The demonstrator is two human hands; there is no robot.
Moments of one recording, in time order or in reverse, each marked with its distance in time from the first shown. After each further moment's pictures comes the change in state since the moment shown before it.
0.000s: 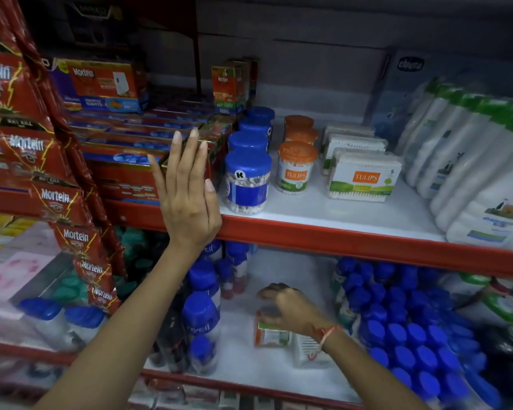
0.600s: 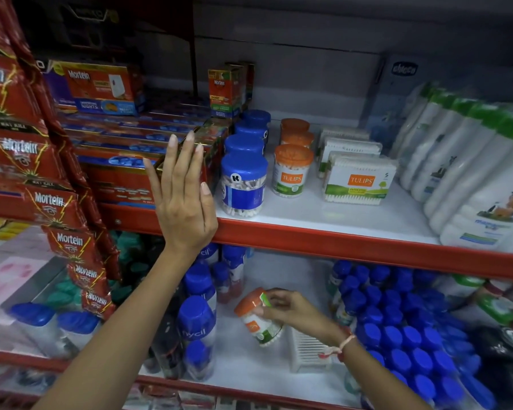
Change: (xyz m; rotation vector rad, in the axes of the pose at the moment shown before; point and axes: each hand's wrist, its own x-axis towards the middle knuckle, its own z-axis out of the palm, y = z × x) left_hand 0.000 0.001 -0.001 0.005 -0.016 -0.007; right_hand -0.029 -0.015 -0.021 0.943 0.002 0.310
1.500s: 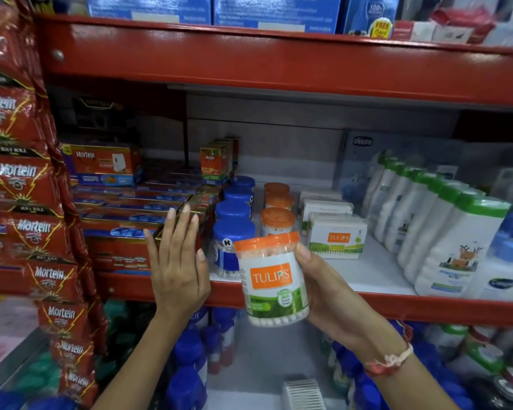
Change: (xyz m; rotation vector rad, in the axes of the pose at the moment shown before) left_hand 0.001 -0.003 -0.003 0.012 -0.042 0.018; right_hand -0.089 -0.190 -0.036 0.501 -0.066 -0.468
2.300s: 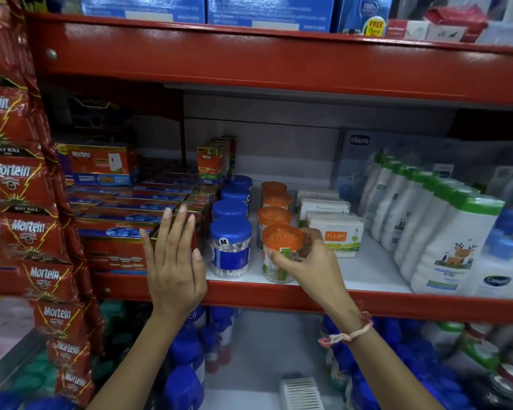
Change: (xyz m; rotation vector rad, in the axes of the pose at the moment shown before) left_hand 0.000 0.000 -0.001 -0.013 -0.001 -0.005; right_hand 0.041 0.027 -0.040 -0.826 0.698 -0.126
